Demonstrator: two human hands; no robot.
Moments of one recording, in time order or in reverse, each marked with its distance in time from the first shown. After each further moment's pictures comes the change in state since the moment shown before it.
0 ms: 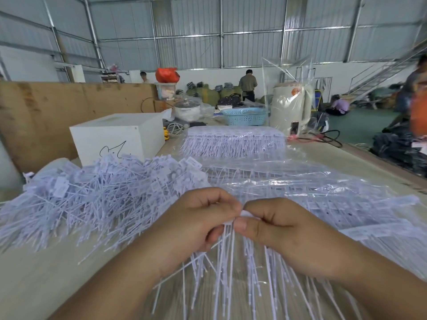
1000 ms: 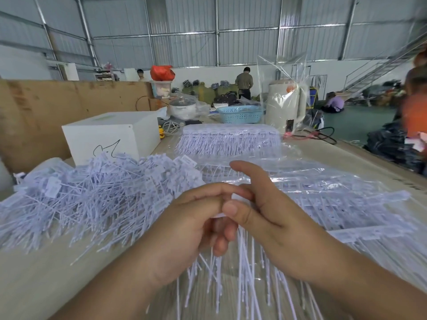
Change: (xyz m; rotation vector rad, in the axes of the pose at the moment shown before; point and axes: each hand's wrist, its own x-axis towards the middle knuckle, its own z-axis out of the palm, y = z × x) left_hand -0.002 0.005 0.014 -0.323 -0.101 0.038; right_hand 0.004 -0.005 0.012 -0.015 0.140 -0.155
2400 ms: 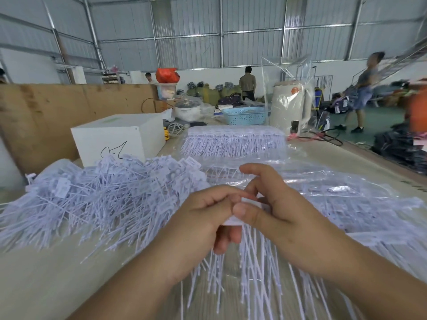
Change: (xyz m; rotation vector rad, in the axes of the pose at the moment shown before) left_hand 0.001 -0.004 0.004 0.189 0.133 0.032; right_hand 0.000 0.004 -0.011 -0.081 0.052 0.056
